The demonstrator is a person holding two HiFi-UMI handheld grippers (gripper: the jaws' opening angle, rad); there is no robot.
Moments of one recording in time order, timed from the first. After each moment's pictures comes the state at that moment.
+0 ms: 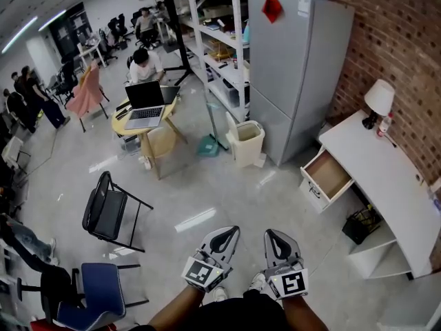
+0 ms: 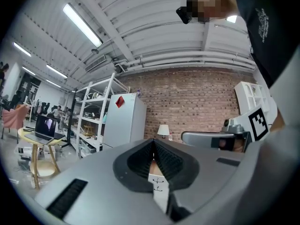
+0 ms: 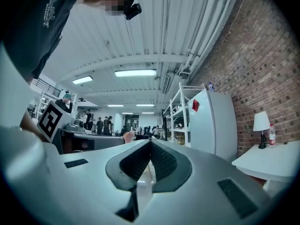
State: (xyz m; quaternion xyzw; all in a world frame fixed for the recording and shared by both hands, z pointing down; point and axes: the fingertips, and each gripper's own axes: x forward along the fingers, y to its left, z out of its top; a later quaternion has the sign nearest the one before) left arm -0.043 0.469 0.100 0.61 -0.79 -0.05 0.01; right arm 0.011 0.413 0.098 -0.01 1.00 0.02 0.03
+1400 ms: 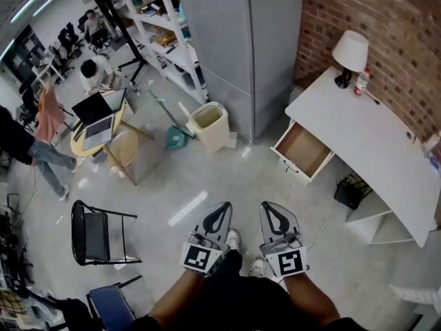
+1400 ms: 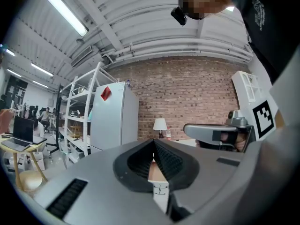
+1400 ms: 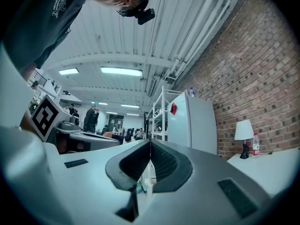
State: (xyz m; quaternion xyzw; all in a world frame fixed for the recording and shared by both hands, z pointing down) left arm -0.085 0.285 0.127 0.64 -0.77 0.00 0.01; right arm -0.021 0.231 0.107 -0.11 0.99 0.03 0.07
